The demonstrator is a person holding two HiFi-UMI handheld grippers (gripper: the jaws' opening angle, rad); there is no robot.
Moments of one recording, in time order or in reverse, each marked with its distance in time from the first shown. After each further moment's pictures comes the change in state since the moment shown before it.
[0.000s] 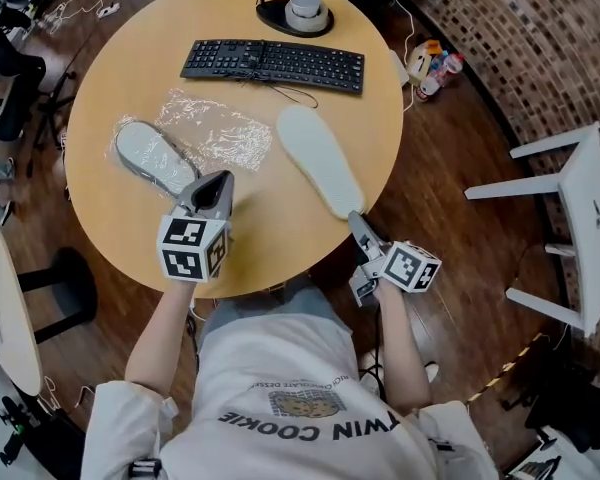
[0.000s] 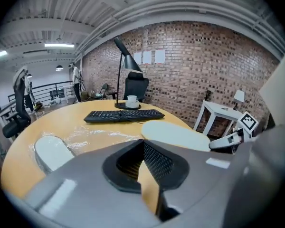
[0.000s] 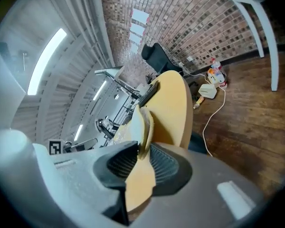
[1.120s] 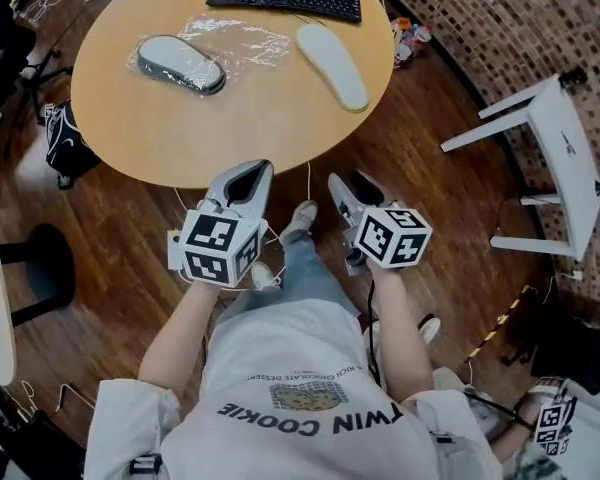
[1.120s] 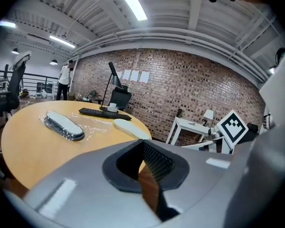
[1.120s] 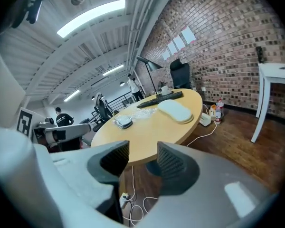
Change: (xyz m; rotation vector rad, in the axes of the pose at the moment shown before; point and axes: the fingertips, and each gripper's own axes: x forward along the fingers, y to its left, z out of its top) left arm -0.220 -0.110 -0.101 -0.092 -0.203 -0.230; right arm -0.105 0.143 -0.166 -0.480 -0.029 -0.196
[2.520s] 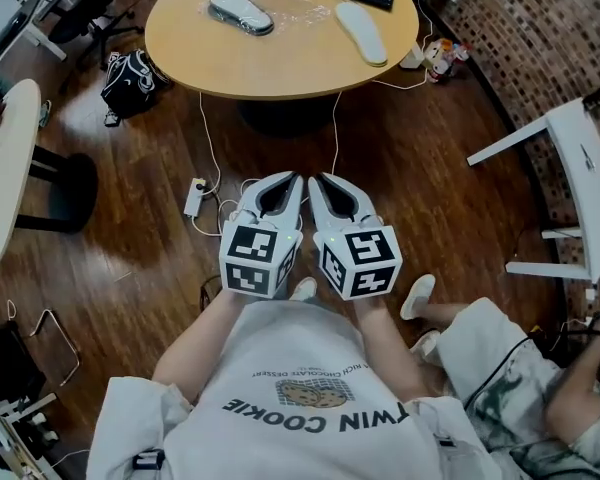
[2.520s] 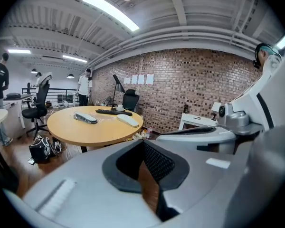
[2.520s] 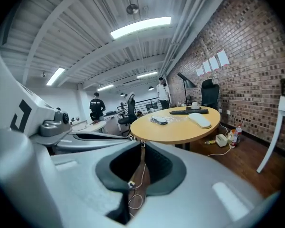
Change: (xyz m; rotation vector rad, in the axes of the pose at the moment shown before) left arm -0.155 -0.206 -0.090 0.035 -0.016 0.249; right arm -0.210 0.134 -0.099 -0.341 -0.086 0.225
